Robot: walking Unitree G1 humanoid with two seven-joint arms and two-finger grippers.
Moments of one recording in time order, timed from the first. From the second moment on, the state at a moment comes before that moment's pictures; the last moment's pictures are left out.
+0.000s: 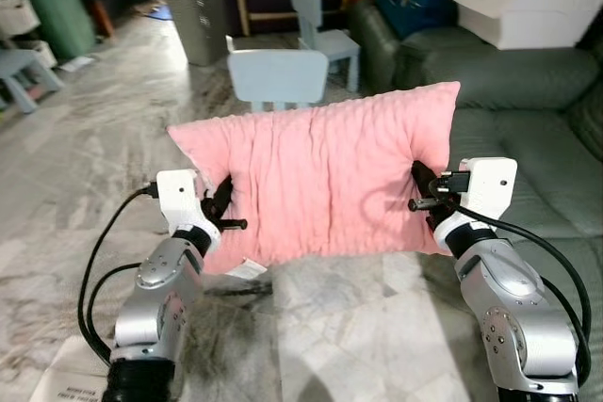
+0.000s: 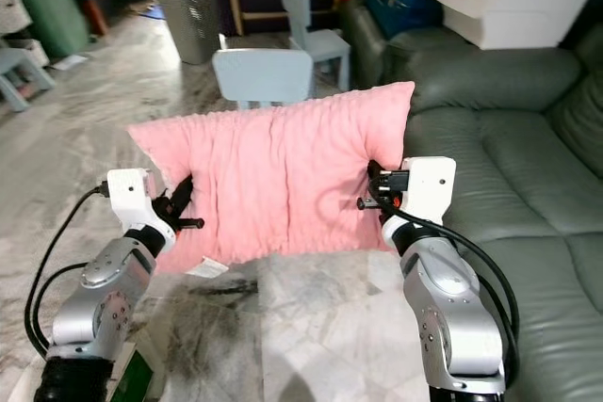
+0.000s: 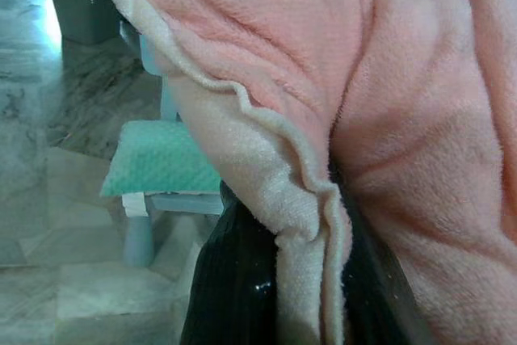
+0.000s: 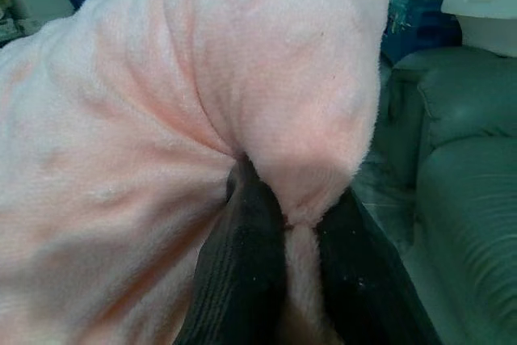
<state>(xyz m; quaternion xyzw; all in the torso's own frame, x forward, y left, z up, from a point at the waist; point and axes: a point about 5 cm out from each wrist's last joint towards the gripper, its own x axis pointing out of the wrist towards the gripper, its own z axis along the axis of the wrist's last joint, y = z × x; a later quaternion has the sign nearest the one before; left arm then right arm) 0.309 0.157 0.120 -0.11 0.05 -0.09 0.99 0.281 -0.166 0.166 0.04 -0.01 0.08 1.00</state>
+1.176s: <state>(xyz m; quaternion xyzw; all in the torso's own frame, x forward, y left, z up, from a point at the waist) 0.309 0.163 0.115 -0.12 0.06 -0.11 0.98 0.281 -0.162 0.164 0.04 -0.01 0.09 1.00</state>
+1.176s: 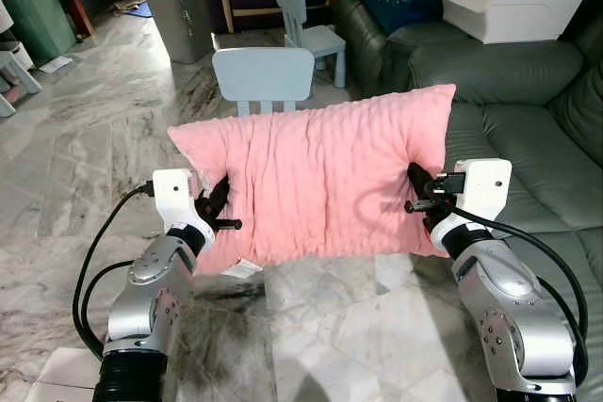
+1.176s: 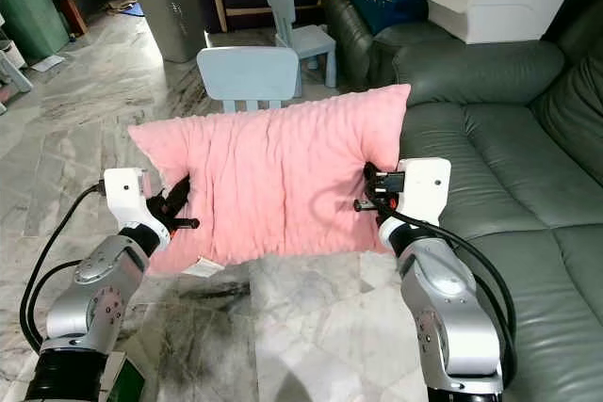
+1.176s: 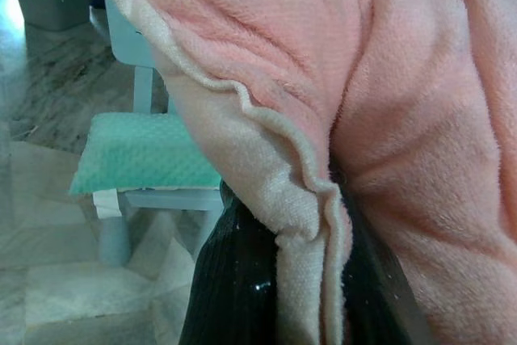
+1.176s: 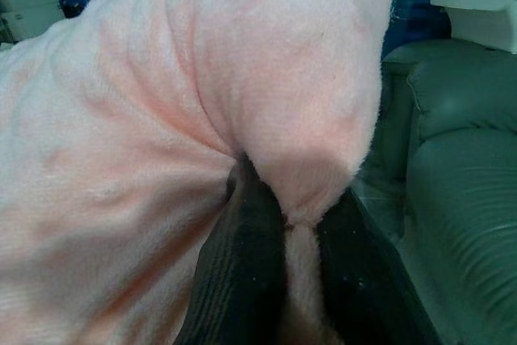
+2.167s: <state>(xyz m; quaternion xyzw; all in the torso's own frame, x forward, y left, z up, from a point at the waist) 0.304 0.148 0.107 -0.14 0.07 -0.14 0.98 0.278 -0.170 0.162 0.04 0.00 0.07 1.00</state>
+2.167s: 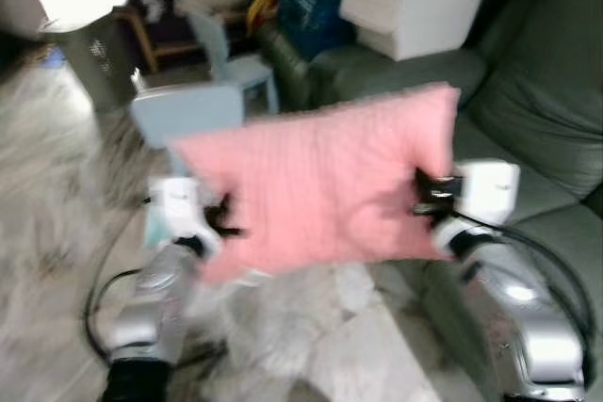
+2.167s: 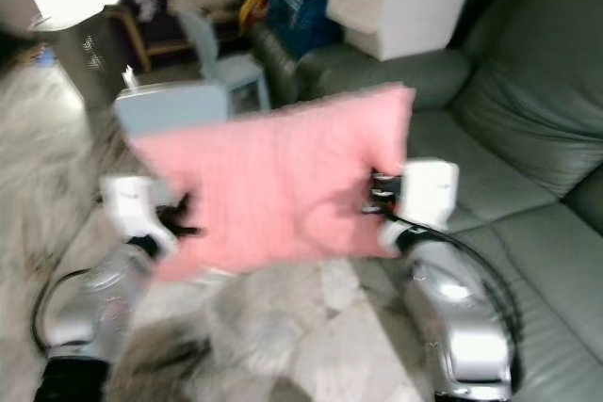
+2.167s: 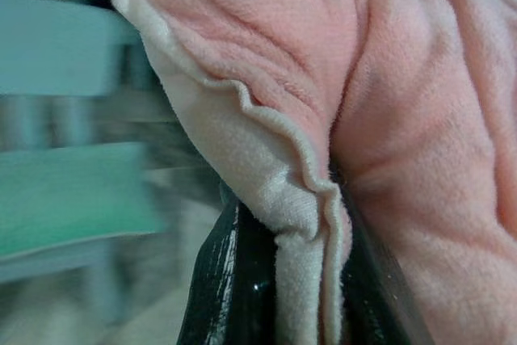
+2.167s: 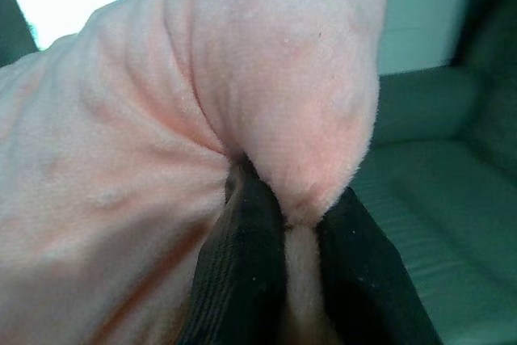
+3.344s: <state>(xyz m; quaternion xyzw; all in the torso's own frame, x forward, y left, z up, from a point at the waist) 0.305 0.157 0.109 -0.14 0.07 -0.13 0.98 0.279 -0.161 0.167 0.04 -0.01 0.09 1.00</state>
